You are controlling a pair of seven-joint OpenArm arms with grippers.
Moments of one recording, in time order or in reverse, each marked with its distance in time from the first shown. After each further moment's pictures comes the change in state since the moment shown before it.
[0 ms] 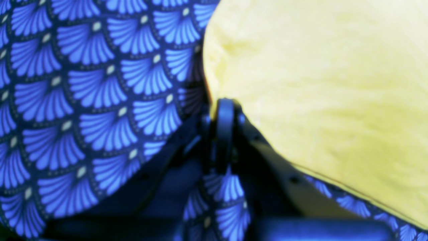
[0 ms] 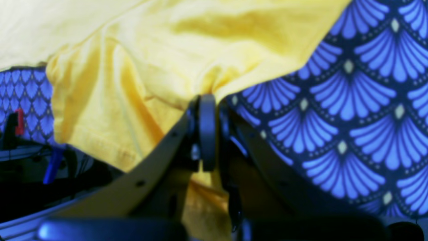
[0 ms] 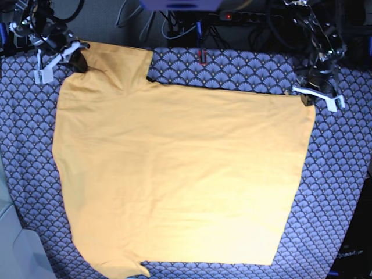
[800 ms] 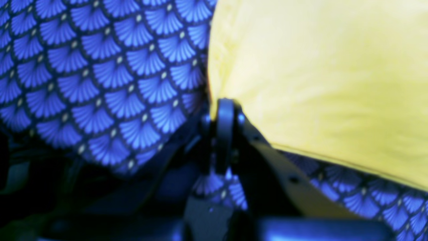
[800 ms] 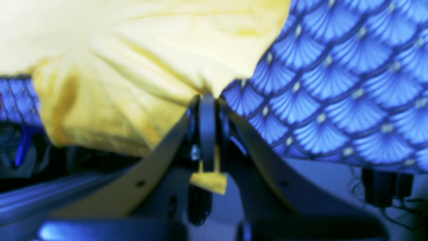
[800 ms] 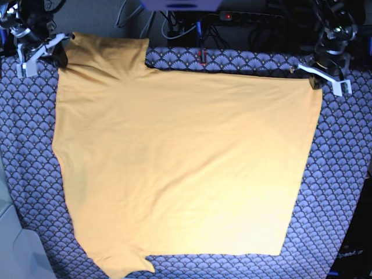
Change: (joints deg) left arm 12.2 -1.1 0.2 15.2 0.1 -0.5 3.3; right arm -6.8 0.9 5.8 11.0 -1.3 0.6 -0.5
